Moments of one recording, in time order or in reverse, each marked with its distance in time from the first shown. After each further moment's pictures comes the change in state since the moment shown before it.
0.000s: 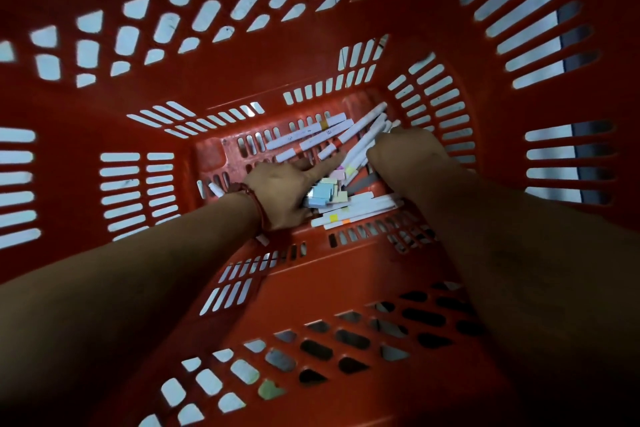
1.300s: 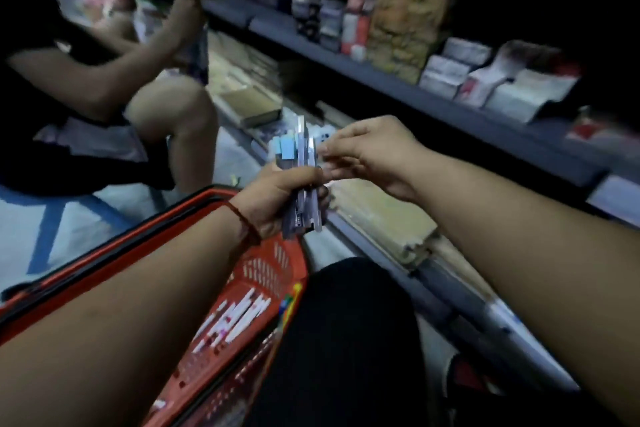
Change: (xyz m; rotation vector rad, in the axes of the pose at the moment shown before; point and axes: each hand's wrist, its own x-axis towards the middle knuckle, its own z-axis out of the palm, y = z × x) left_hand -0.086 0.325 -0.322 -1.543 -0.014 0.473; right_hand -0.441 0.108 -0.176 1.973 1.061 0.466
